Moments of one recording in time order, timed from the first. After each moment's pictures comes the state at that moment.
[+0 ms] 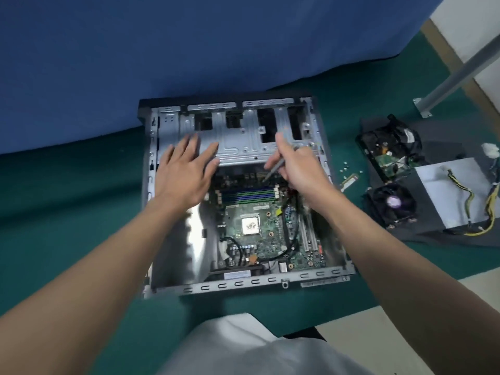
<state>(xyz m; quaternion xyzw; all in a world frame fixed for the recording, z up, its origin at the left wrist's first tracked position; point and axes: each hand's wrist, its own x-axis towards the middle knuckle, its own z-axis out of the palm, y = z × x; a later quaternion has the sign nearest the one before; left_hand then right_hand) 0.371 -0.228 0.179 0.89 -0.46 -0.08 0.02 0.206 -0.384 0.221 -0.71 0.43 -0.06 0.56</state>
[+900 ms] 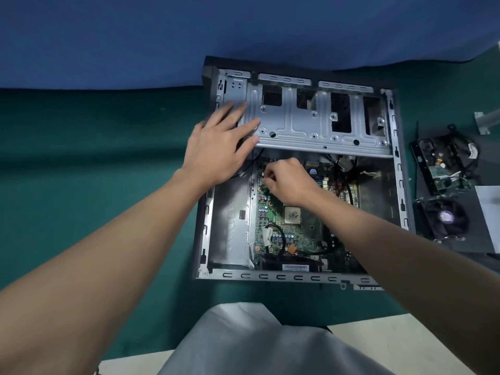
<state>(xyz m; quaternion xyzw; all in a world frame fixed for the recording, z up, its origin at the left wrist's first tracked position) 0.416 -0.187 0.164 0.87 -0.47 -0.07 0.16 0.287 -0.310 0.146 -0.93 0.23 0.17 0.24</state>
